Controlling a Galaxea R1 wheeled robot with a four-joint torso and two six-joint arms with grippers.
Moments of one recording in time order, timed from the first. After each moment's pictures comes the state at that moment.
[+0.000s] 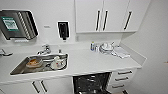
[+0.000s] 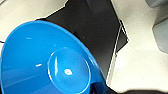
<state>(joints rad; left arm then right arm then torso) 1.46 2.85 -2.60 0.82 -0.30 -0.90 -1.55 2.86 -2.52 -0.15 0.13 0.26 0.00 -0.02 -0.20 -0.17</state>
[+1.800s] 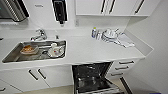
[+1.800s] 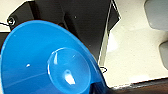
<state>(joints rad) 0.87 2.40 -1.44 0.82 0.30 -0.92 -1.52 2.84 -2.49 -0.15 0.15 0.26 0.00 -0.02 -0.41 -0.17</state>
